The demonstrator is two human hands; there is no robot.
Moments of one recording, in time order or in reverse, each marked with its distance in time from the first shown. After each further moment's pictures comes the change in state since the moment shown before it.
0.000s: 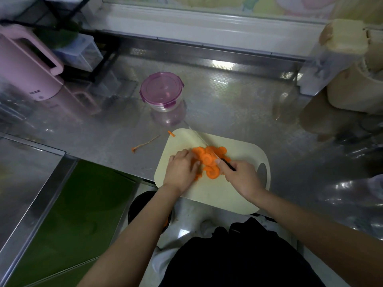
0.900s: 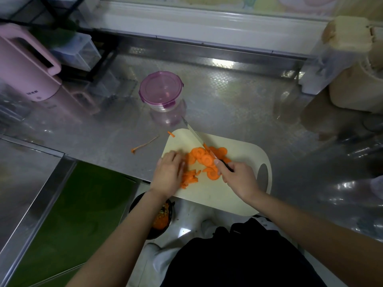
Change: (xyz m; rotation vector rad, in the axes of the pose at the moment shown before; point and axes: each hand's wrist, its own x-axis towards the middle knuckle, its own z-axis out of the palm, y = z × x) left_hand -0.012 -0.034 -0.008 -0.007 0.103 0.102; right_hand 0.002 -0.002 0.009 0.087 -0.003 0.026
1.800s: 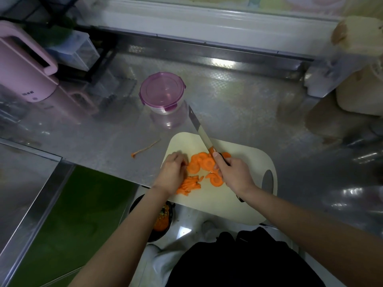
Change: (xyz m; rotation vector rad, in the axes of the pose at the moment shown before) left_hand 0.025 -0.010 0.006 -0.185 -0.144 -0.080; right_hand 0.025 -0.023 0.012 0.174 0.009 0.095
